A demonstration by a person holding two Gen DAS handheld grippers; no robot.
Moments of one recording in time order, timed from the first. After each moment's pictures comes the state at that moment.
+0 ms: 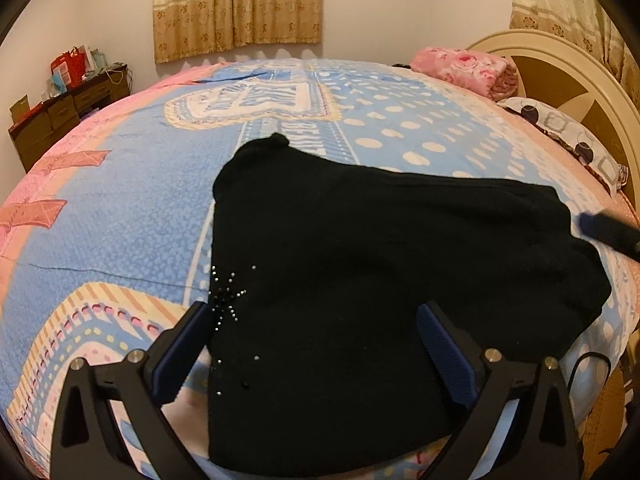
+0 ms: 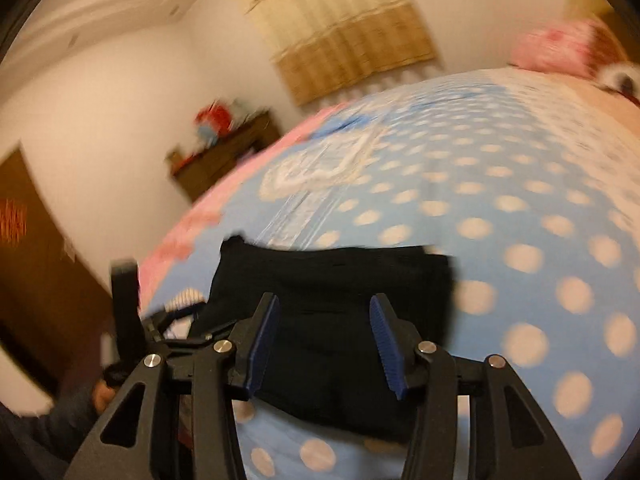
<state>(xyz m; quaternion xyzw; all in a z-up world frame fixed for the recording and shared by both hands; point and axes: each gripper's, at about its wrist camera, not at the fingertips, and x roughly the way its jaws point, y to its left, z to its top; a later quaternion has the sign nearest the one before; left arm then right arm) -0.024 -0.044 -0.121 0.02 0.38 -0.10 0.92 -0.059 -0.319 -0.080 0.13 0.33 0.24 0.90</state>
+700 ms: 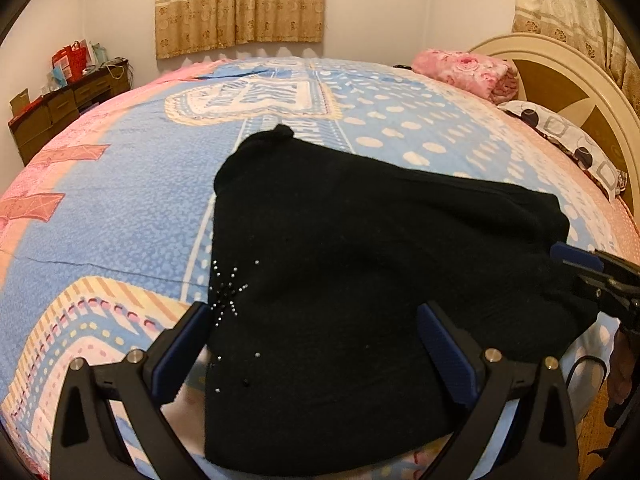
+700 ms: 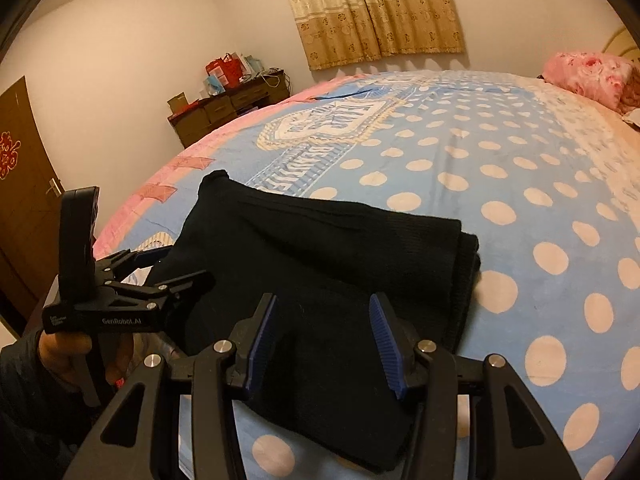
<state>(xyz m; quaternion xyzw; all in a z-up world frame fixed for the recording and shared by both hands) -0.023 -0.045 -0.120 0.01 0.39 -0.10 0.92 -0.053 -0.307 -0.115 0.05 0.35 0.24 0.90</state>
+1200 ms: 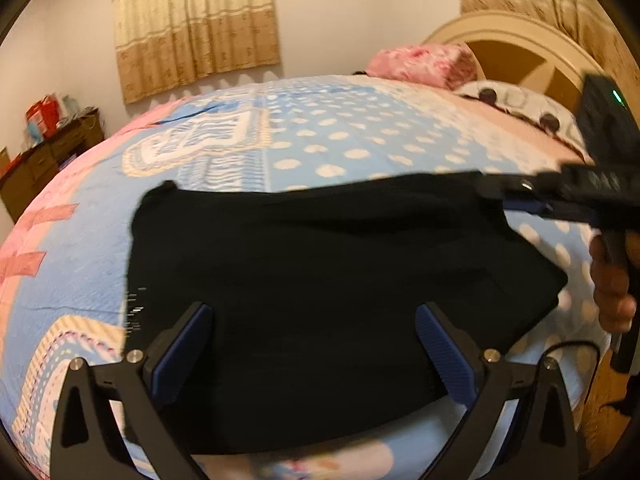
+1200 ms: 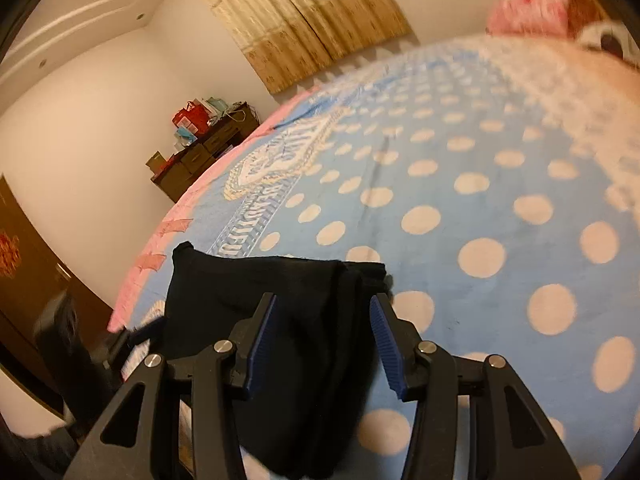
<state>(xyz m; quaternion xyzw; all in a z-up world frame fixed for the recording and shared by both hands) -0.050 -0.120 -0.109 0.08 0.35 -0.15 0.92 -0.014 -0.379 -0.115 0.20 0.37 0.22 0.88</state>
